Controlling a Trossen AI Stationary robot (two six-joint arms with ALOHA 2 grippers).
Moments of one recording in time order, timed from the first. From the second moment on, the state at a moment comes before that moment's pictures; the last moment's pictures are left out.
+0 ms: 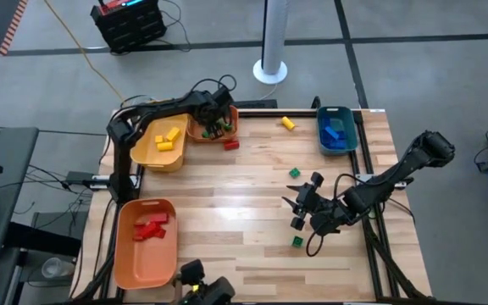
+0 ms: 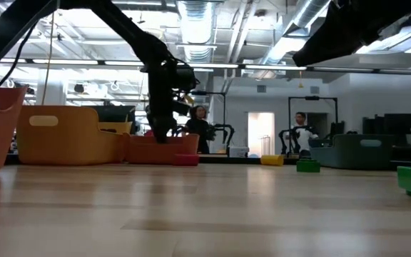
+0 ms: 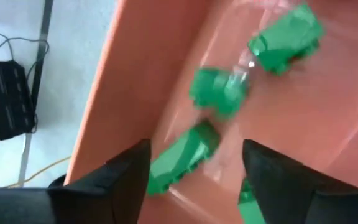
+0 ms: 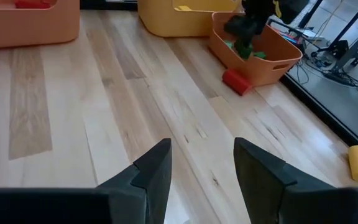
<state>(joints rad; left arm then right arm) 0.66 1.99 1.54 -0.77 -0.38 0.31 0.54 1.30 0.78 -0.28 0.94 0.49</state>
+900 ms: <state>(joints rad) 0.32 1.88 1.46 -0.68 -0.34 0.78 0.54 1.30 0.78 -0.30 0.94 0.50</state>
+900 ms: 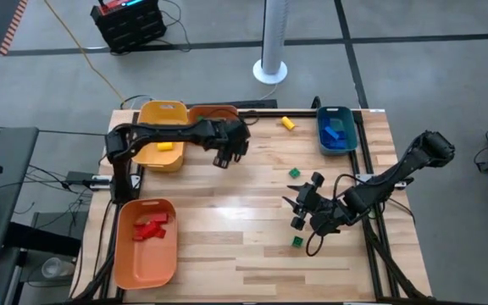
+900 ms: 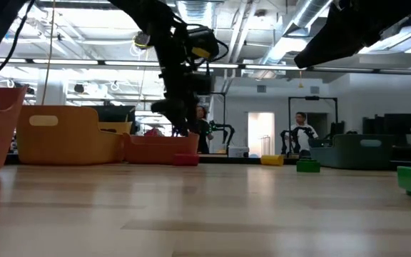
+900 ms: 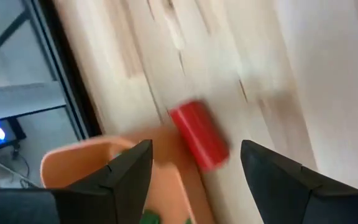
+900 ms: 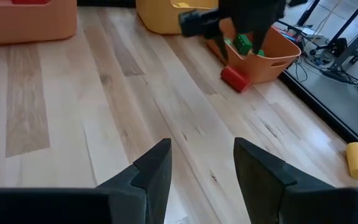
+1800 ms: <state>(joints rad) 0.32 2.06 1.48 -0.59 -0.42 0.62 0.53 1.30 0.78 -0.31 0.94 0.52</state>
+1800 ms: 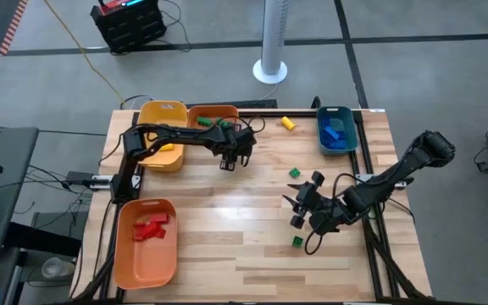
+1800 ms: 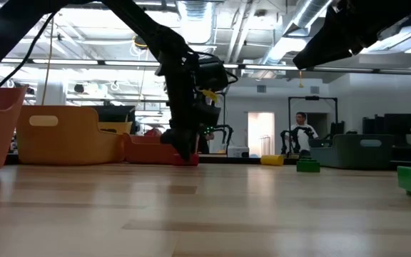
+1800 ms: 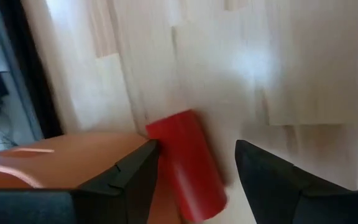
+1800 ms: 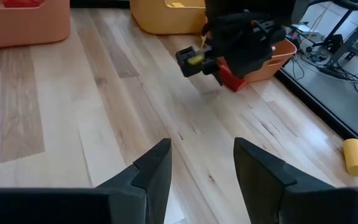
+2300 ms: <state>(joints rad) 0.19 2.01 1.48 -0.74 -0.36 0.50 0.53 1.30 0.78 -0.33 0.94 0.52</state>
